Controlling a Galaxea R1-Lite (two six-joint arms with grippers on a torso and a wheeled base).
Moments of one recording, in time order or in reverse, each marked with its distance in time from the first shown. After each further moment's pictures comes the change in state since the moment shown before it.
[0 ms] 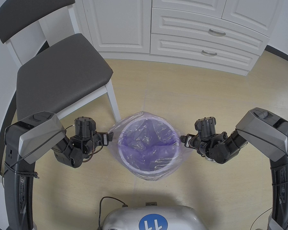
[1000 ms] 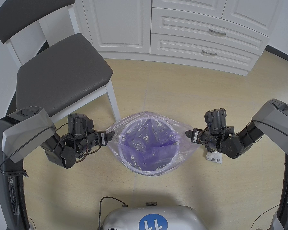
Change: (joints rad) left arm -0.003 -0.135 0.137 -0.010 -0.117 -0.002; right arm -0.014 -0.167 0.101 0.056 0.040 -0.039
